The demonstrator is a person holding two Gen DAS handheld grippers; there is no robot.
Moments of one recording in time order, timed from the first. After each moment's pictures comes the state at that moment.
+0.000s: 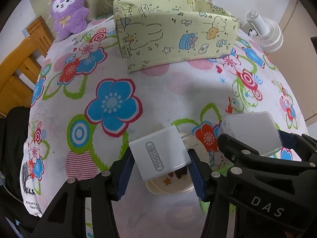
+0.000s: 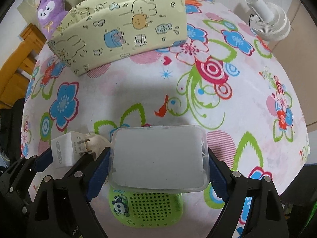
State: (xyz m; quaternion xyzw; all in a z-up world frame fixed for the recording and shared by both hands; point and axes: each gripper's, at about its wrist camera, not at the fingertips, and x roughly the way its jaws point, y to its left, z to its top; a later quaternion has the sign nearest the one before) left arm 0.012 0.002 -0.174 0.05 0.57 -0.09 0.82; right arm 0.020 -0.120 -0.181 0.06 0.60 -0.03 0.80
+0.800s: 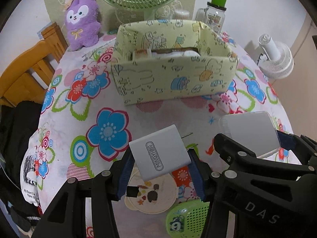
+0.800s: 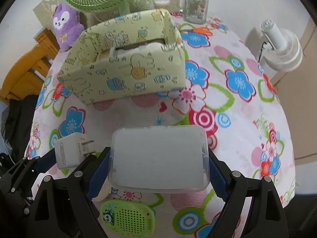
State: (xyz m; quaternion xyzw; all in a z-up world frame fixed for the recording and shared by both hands) left arm 0.035 -0.031 -0.131 0.01 0.54 -0.03 0.84; right arm 0.062 -0.148 -0.135 0.02 0.56 0.04 0.83
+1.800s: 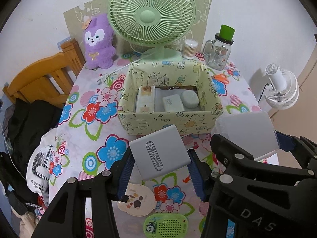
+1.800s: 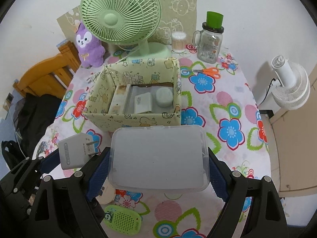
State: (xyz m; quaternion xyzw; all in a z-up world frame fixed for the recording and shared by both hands) left arm 0.051 -0.061 -0.057 -0.03 0.50 0.03 0.86; right arm 0.093 -0.171 -0.054 -0.01 0.52 0.11 0.85
